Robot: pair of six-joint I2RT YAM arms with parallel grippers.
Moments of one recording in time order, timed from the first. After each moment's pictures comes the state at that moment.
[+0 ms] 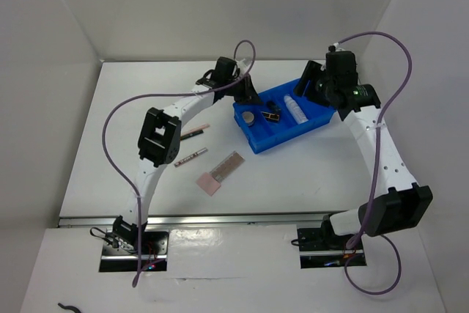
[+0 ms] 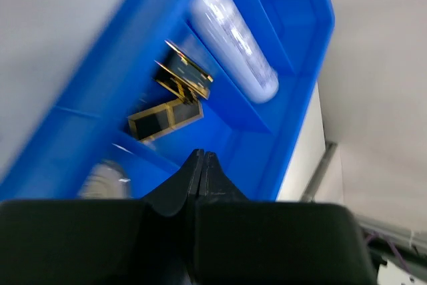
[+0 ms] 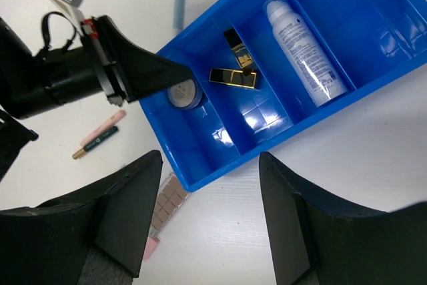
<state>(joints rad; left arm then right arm) -0.46 2.43 2.11 -0.29 0.61 -0.67 0.17 1.36 1.48 -0.74 -0.01 0.49</state>
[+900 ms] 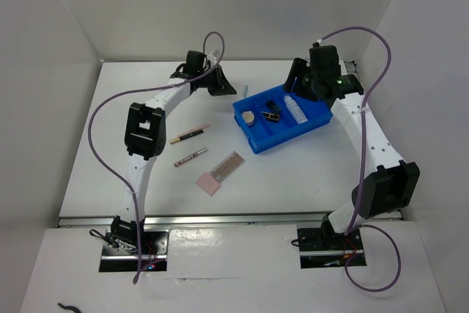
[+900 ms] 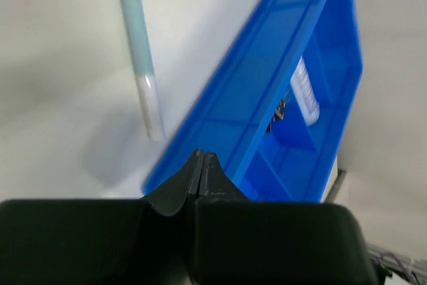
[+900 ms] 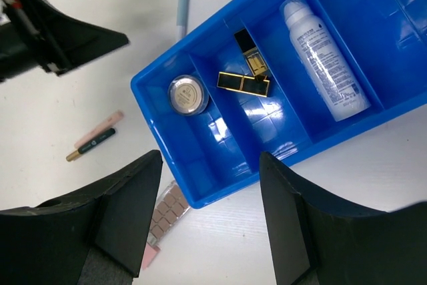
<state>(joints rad) -0.27 2.43 2.12 -0.29 0.67 -0.61 0.23 1.51 1.55 -0.72 0.02 0.49</state>
